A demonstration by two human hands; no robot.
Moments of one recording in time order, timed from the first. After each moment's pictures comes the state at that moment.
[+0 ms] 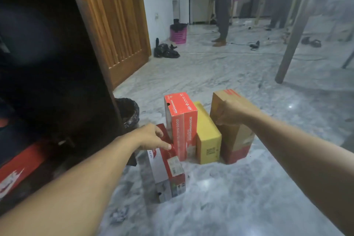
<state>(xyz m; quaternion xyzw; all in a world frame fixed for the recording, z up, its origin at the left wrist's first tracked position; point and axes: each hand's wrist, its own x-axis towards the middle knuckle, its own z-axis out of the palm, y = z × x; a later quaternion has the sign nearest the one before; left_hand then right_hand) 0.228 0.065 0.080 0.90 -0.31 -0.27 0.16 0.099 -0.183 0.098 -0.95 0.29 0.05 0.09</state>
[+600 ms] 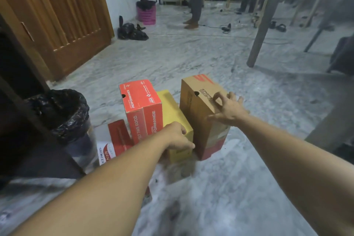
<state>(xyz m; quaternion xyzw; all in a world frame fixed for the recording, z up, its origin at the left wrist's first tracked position) 0.200 -0.129 -0.021 0.84 -0.38 -0.33 0.19 0.091 -0.312 -0.008 -0.89 0.42 -0.03 0.17</state>
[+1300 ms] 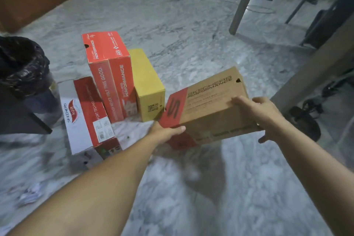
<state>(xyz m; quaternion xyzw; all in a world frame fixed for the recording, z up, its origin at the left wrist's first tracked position) 0.095 -0.107 -0.113 0.78 -0.17 -0.45 0.41 -0.096 -0.272 -0.013 -0.66 0.64 -0.10 0.38</state>
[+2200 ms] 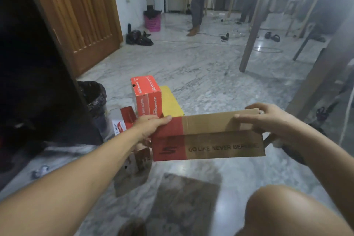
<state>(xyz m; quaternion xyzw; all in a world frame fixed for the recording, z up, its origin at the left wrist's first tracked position) 0.091 0.019 0.055 0.76 -0.16 -0.36 0.52 -0.147 -0.170 0.123 -0.77 0.46 -0.09 0.44</state>
